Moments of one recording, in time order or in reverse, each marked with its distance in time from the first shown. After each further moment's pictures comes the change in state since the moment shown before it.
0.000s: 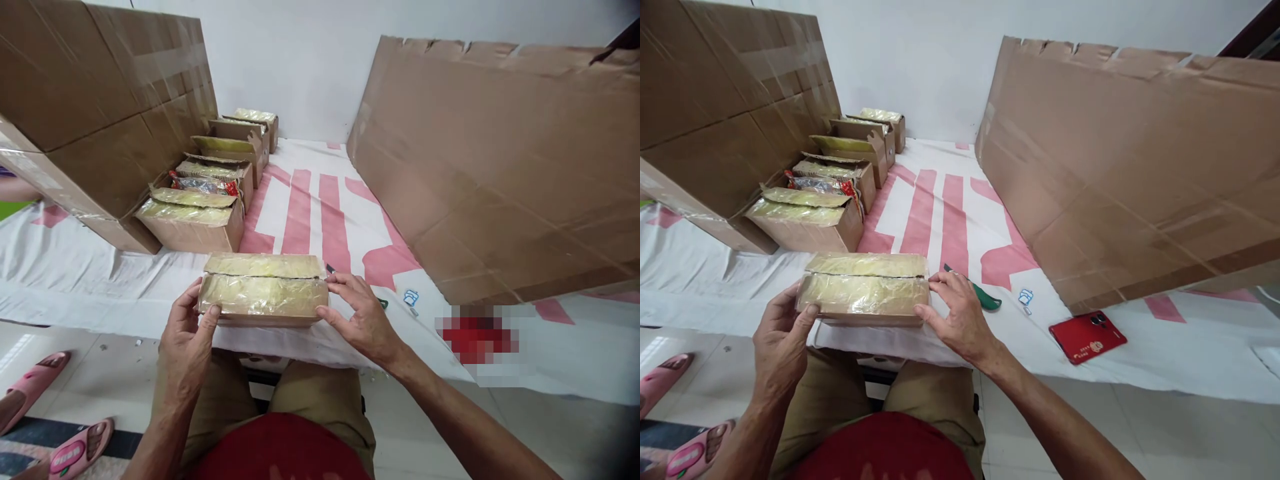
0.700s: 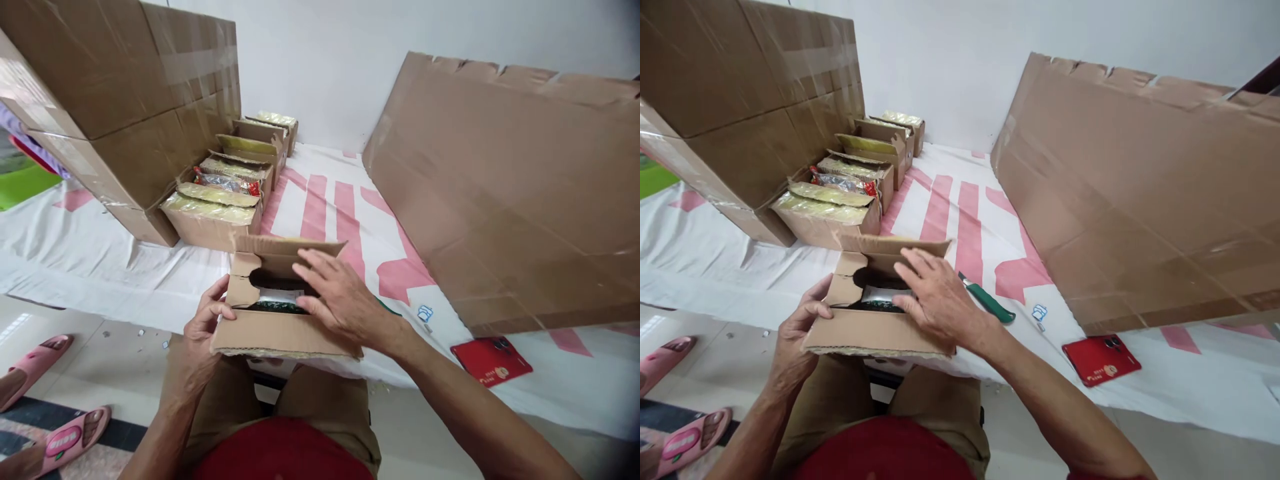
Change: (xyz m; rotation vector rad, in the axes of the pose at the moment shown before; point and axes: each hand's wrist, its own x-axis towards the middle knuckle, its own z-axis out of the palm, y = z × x) left_hand 0.007 -0.008 -0.019 -0.176 -0.266 0.021; right_hand 0.078 -0.045 0.017 -0.255 -0.452 -0.221
